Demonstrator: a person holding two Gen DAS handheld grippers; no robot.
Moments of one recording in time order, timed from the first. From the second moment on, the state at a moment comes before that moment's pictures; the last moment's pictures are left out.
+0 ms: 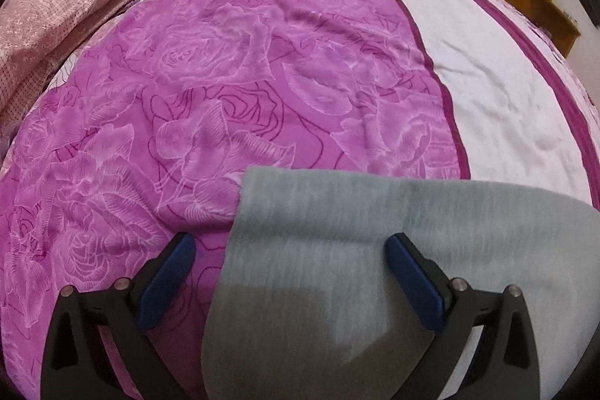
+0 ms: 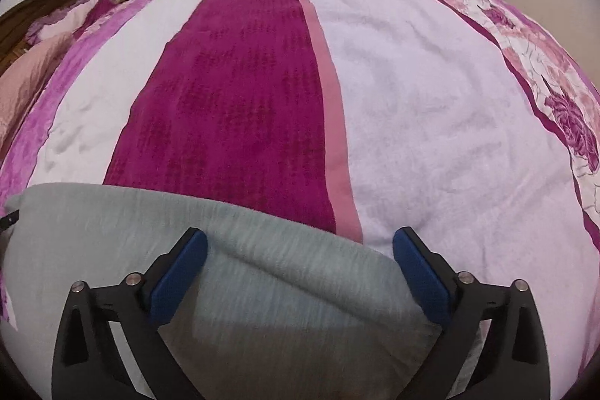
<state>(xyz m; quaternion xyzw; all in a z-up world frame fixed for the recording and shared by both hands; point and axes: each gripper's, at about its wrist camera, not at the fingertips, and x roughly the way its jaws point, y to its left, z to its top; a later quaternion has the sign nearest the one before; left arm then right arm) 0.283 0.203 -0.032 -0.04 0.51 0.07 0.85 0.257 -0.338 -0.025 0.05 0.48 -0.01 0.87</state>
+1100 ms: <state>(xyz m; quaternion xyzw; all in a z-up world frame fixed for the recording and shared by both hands) 0.182 0.175 0.079 0.00 0.42 0.04 0.91 0.140 -0.335 0.067 0.11 0.41 0.06 0.90</state>
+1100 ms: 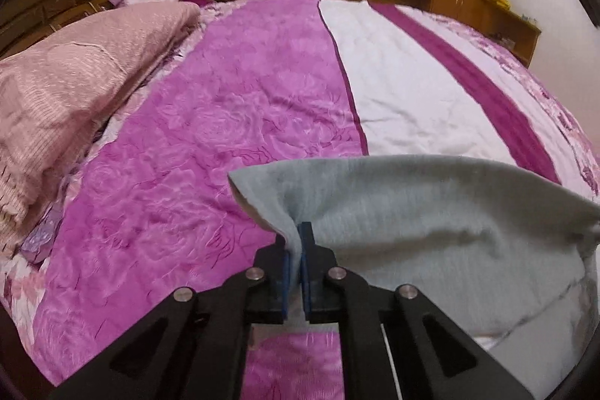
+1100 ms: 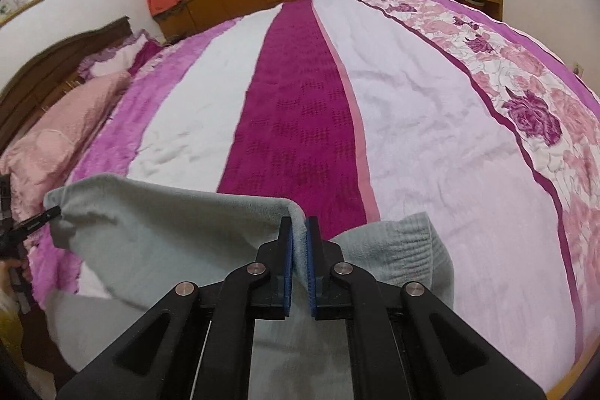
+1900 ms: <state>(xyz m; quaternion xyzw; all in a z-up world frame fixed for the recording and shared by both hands) 0.055 0.186 0.034 -0.03 0.47 0.05 0.88 0.029 -0.337 0.027 0.11 0.47 0.05 0.87</state>
